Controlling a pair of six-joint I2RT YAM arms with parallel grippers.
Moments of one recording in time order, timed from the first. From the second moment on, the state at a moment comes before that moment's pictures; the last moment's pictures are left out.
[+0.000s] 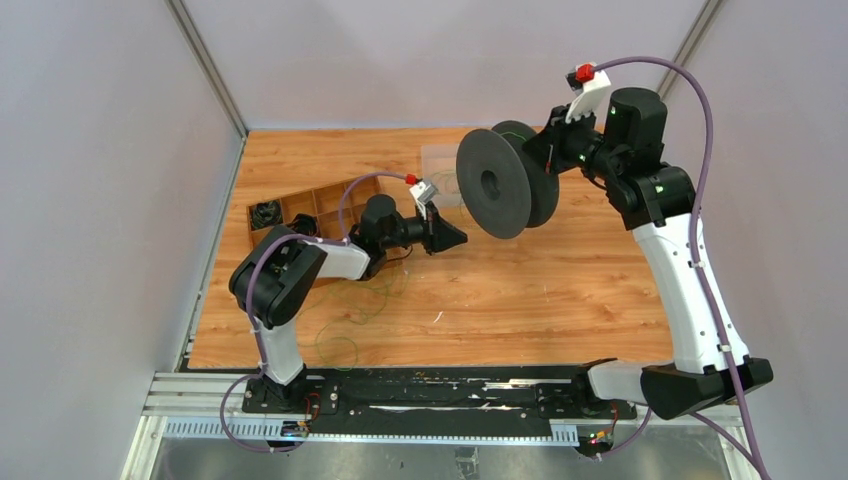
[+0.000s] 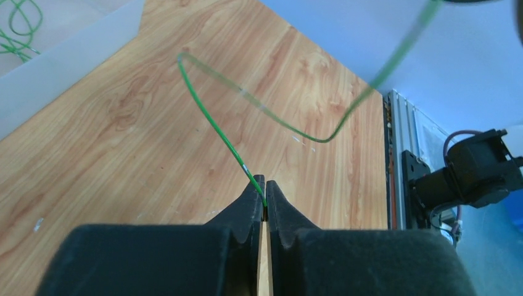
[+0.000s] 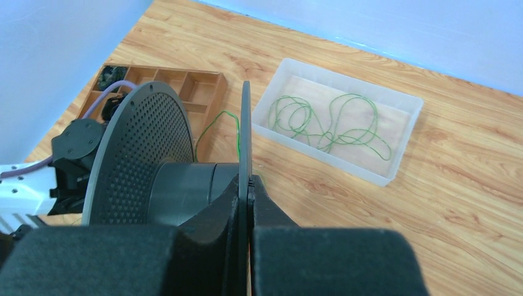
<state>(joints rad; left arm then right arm) -0.58 1.84 0.83 0.94 0.71 -0.46 0.27 1.29 1.66 -0.68 -0.36 0.08</state>
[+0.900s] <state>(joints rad) -0.88 1.62 1.00 -0.06 0.72 0.31 0.25 1.38 1.69 -0.62 -0.02 0.08</state>
